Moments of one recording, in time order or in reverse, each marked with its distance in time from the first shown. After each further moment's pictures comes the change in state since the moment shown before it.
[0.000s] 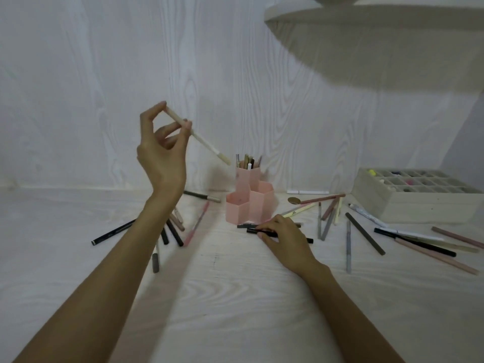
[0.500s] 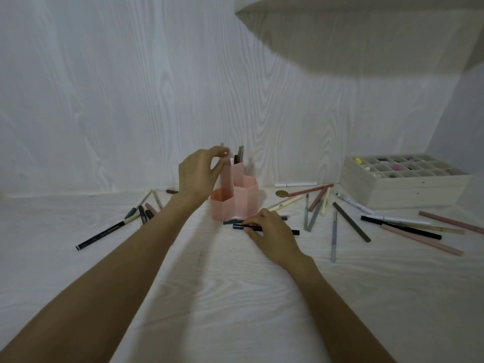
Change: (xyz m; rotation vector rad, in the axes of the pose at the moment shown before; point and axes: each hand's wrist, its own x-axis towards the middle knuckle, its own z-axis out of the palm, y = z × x) left_hand -0.035 -0.049 0.060 0.699 -0.575 0.279; right_hand -0.004 0.000 -0.003 0.045 0.020 -0.008
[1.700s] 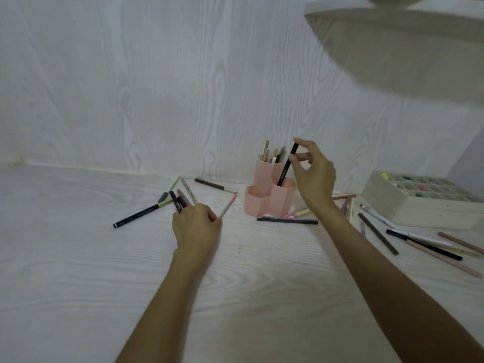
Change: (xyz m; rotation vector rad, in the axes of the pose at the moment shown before) left_hand -0.110 -0.048 -0.046 0.122 -0.304 -0.564; right_hand 0.079 -0.063 -0.052 0.124 0.586 0.035
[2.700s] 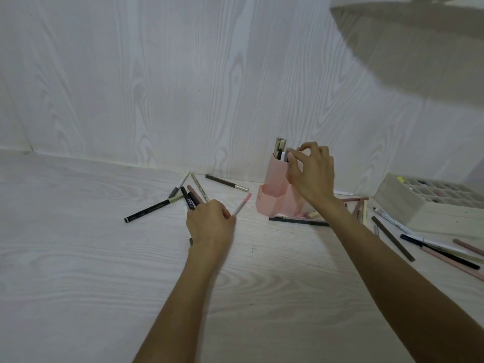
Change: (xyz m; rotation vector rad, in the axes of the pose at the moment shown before) left_hand 0.002 0.002 -0.001 -0.072 -0.033 -0.010; right_hand 0.011 0.009 0.034 -0.422 -0.157 -0.199
